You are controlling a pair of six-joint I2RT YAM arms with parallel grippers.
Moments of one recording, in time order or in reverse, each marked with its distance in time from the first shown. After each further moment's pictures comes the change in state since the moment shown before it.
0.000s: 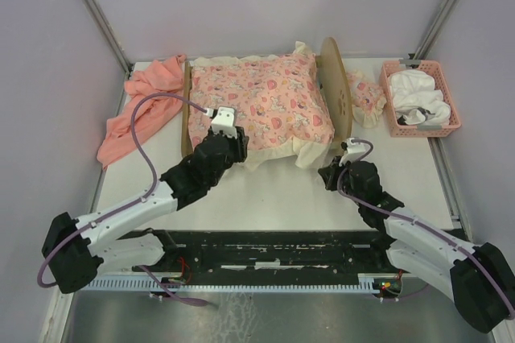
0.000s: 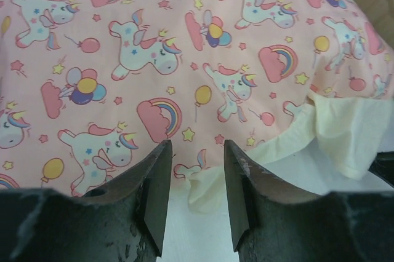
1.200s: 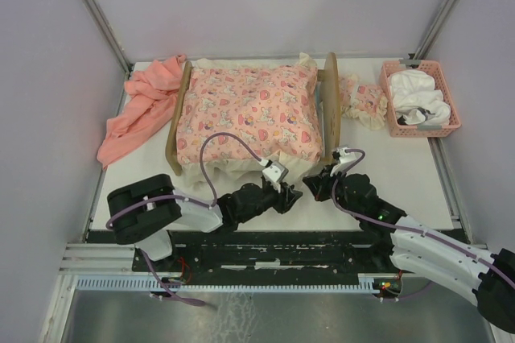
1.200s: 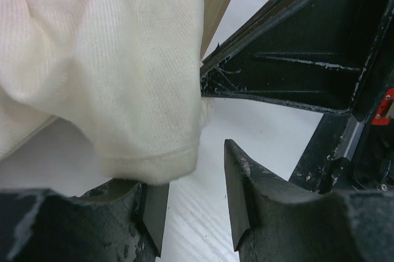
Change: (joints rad) left arm -0.312 0.489 -0.311 0.909 0.301 -0.040; right arm 0.271 -0.142 0.006 -0.031 0.076 0.113
